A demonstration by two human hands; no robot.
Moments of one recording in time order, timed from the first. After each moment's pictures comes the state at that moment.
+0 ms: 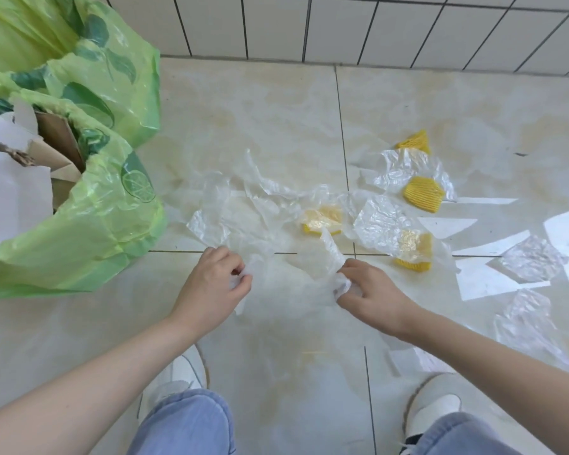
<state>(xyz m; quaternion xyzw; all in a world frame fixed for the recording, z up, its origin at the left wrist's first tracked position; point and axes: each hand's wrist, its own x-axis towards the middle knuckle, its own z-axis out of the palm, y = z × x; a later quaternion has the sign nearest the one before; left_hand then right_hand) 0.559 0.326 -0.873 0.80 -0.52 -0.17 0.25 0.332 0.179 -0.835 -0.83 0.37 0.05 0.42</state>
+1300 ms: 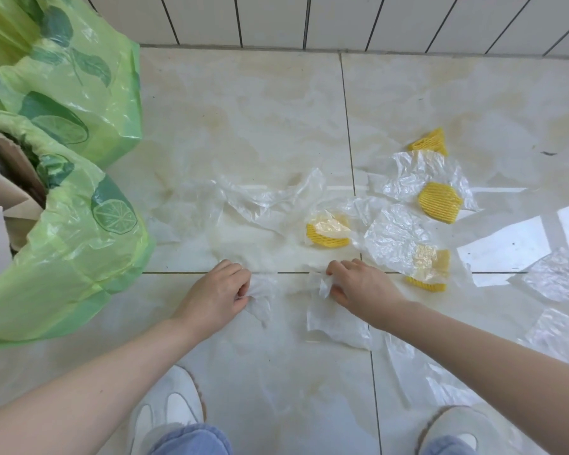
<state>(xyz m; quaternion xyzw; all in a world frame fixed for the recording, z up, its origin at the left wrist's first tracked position) 0.591 0.292 -0.915 0.73 -0.63 -0.20 0.17 0.361 0.129 -0.903 -0.94 0.28 0.10 0.18</state>
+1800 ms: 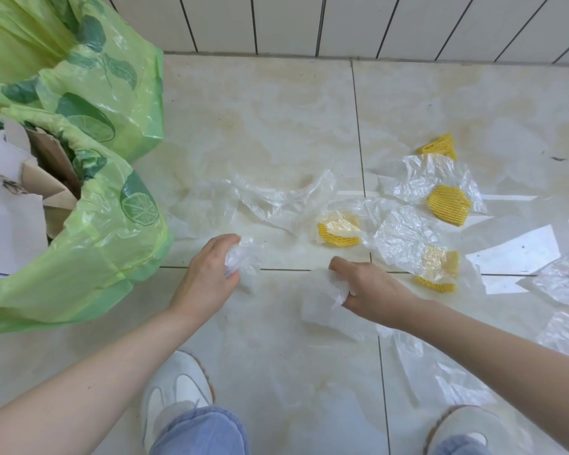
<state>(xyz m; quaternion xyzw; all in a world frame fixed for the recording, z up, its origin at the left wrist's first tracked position) 0.606 0.296 -0.889 0.82 -0.46 -0.21 0.26 0.373 0.140 -0.864 -0.90 0.28 0.13 0.30</state>
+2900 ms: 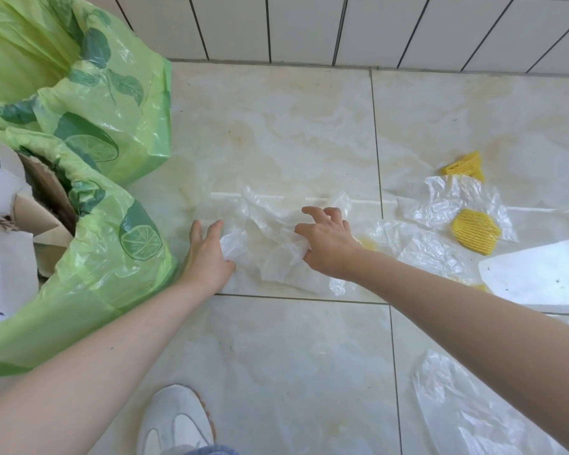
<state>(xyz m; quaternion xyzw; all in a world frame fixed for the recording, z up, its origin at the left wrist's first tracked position) 0.654 0.237 -0.894 0.90 -0.28 -0.30 0.12 0.501 0.090 -0.870 -0.91 0.30 0.17 0.21</state>
